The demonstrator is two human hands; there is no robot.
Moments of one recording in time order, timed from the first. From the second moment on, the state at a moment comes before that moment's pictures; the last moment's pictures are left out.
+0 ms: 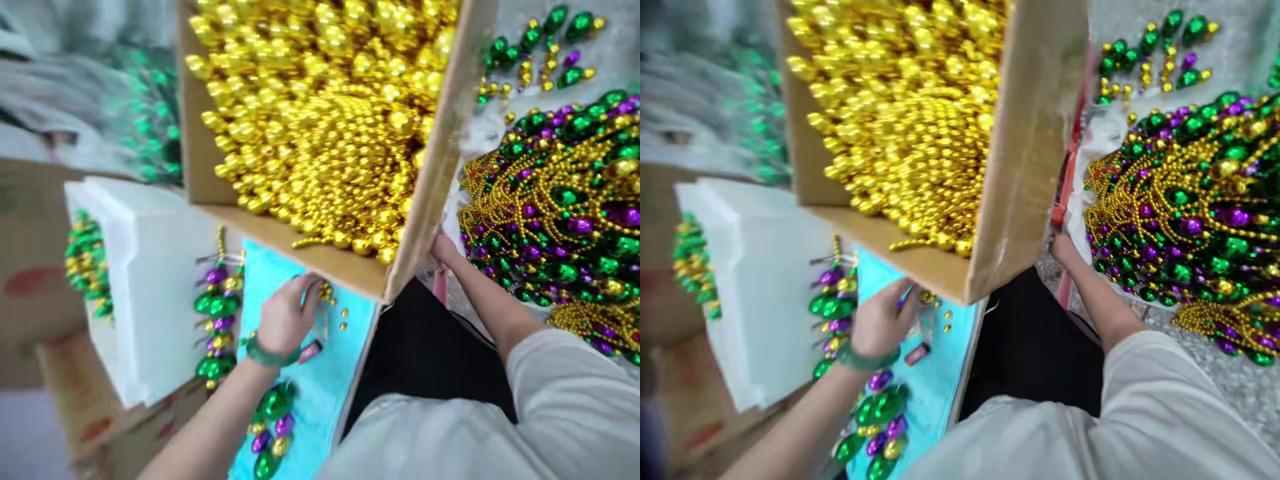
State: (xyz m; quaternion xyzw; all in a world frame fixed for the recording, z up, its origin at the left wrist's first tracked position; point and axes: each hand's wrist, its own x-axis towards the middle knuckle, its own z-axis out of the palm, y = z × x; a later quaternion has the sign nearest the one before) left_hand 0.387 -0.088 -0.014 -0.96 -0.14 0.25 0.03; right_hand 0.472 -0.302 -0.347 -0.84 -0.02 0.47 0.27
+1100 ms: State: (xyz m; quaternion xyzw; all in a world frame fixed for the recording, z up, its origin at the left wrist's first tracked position) left_hand 0.231 0.092 0.161 -0.93 -0.34 0.06 -0.07; right_hand 0.391 -0.187 -0.022 -0.79 -0.47 0.01 0.39
